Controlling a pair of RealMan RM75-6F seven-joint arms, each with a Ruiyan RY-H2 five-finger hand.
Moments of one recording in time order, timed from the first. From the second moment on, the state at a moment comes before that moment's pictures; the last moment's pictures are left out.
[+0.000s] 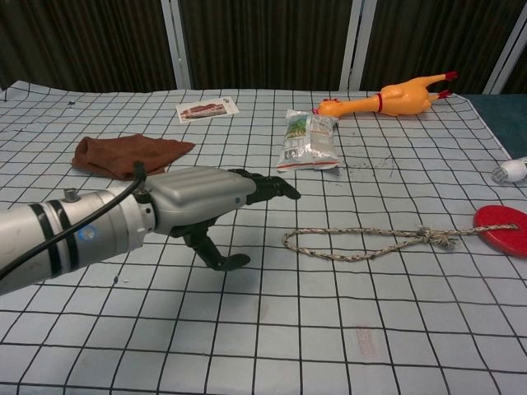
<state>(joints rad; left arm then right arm) -0.75 -1.67 -0.21 -1.56 1.29 0.74 0.49 0.01 -1.16 0.08 -1.44 -1.50 1.57 0.14</state>
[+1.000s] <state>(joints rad) -0.94 -1.79 -0.13 -1.38 1.10 0.74 0.64 0.01 -1.19 0.09 -1.39 -1.48 1.55 0.17</state>
